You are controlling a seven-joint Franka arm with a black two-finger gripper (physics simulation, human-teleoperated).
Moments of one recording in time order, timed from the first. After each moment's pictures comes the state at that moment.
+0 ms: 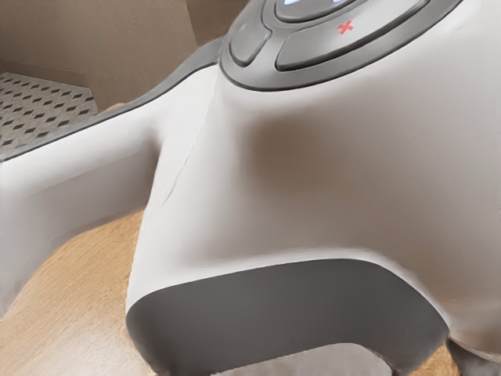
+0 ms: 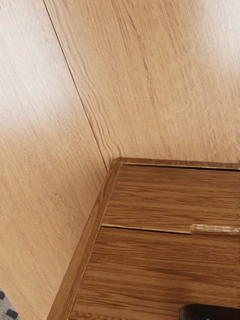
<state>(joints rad) -0.69 0.11 -0.27 -1.33 0.20 1.92 0.86</state>
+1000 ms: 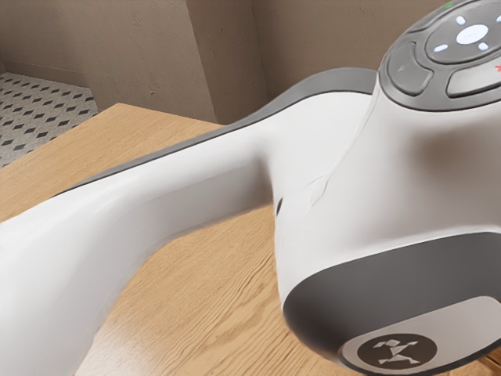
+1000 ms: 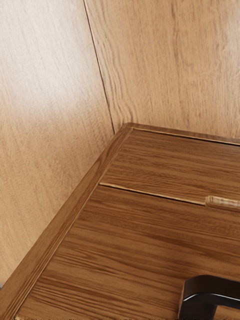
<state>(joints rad) -0.70 0.27 -0.22 -1.21 0.18 2.00 0.80</state>
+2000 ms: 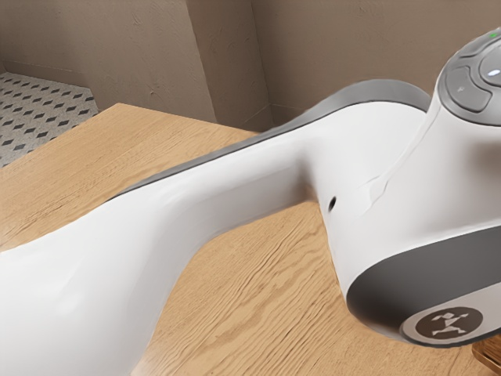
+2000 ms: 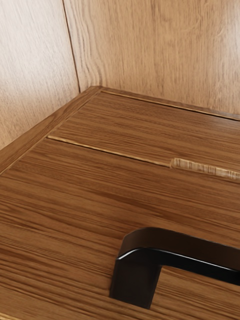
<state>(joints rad) -0.71 0.37 -0.14 -1.13 0.19 2.00 0.78</state>
